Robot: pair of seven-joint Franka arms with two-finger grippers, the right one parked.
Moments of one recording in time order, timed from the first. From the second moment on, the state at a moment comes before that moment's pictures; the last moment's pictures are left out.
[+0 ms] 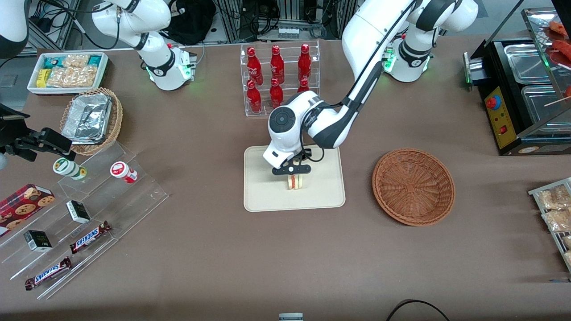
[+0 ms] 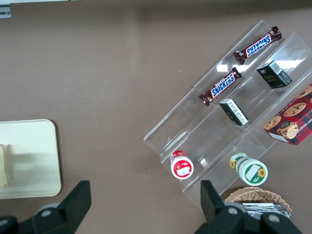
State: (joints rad) arm -0.77 0.69 -0.08 -1.54 0.05 2.13 -0.90
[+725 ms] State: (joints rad) arm -0.79 0.72 -0.07 -1.53 0.05 2.15 -0.89
